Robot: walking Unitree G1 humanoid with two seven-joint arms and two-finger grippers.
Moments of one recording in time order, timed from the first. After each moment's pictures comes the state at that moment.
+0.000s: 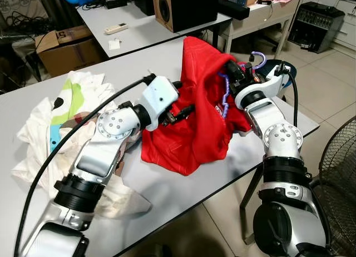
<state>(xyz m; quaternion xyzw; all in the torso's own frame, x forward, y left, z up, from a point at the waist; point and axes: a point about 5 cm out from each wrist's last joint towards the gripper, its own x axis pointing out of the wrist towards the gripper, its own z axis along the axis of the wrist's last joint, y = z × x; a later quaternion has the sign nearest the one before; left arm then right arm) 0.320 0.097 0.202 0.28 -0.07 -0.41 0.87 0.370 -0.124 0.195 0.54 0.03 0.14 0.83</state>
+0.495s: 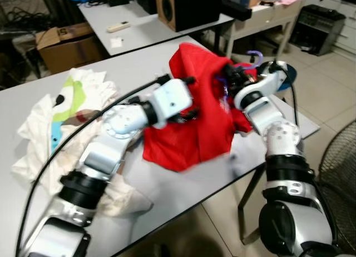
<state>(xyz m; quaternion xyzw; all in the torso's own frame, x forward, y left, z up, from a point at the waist) 0.312 0.068 0.215 0.29 -0.13 -0.46 0.83 0.374 -0.116 0.191 0.44 0.05 0.16 0.88</state>
